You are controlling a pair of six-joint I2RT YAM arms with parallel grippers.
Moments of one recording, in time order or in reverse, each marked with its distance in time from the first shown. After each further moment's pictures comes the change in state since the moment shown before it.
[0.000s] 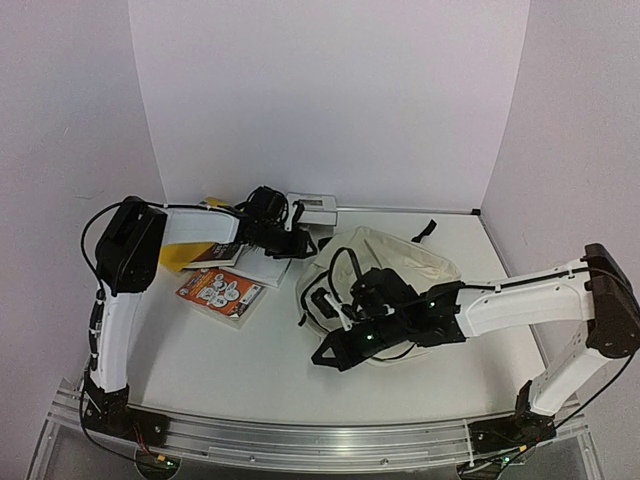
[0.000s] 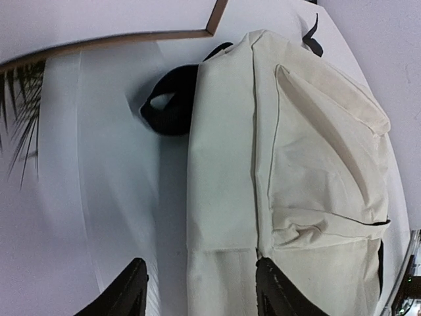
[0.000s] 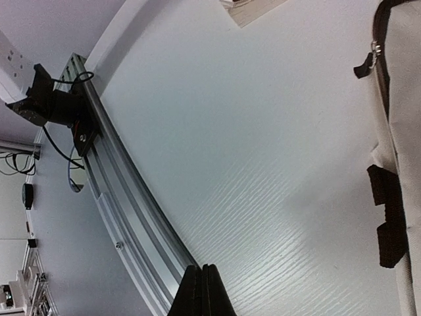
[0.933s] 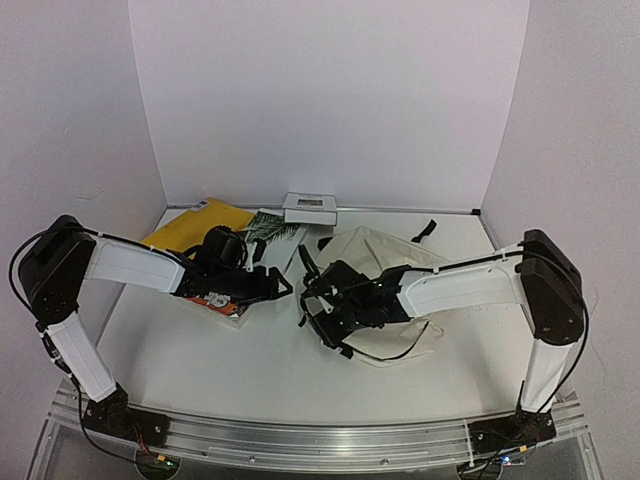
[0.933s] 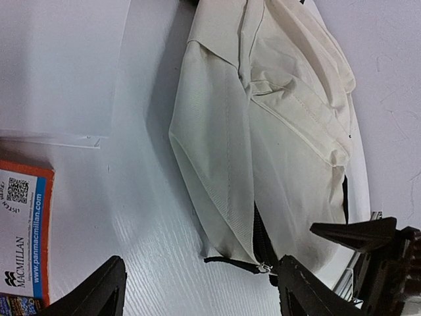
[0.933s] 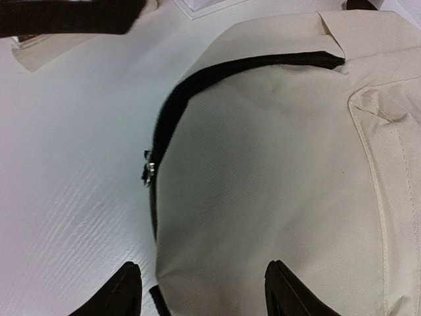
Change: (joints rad) left arm -0.061 -0.530 -0.791 0.288 -0.007 -0.266; right arm -0.061 0.301 0.300 -0.219 0.549 -0.317
